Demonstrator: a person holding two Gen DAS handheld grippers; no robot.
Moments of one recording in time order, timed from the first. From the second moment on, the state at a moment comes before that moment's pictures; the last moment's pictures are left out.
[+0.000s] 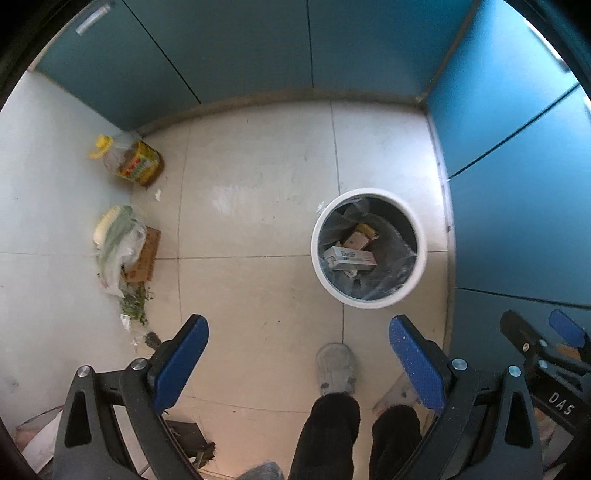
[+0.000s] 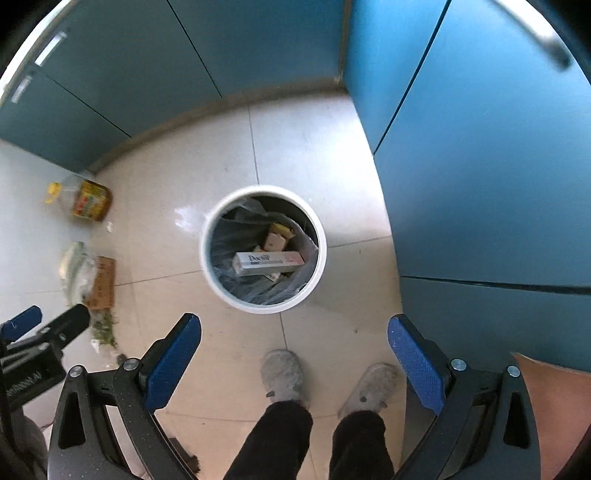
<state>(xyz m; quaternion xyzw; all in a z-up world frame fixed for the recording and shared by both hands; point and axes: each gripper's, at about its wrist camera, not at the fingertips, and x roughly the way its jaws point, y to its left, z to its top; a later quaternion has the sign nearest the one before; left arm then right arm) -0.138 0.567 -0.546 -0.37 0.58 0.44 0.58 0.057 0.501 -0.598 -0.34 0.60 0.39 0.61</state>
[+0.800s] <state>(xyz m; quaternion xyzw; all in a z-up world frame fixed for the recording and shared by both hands) -0.113 0.463 -0.278 -0.32 0.50 0.46 0.66 0.092 0.358 -0.276 -0.20 0.57 0.47 0.65</state>
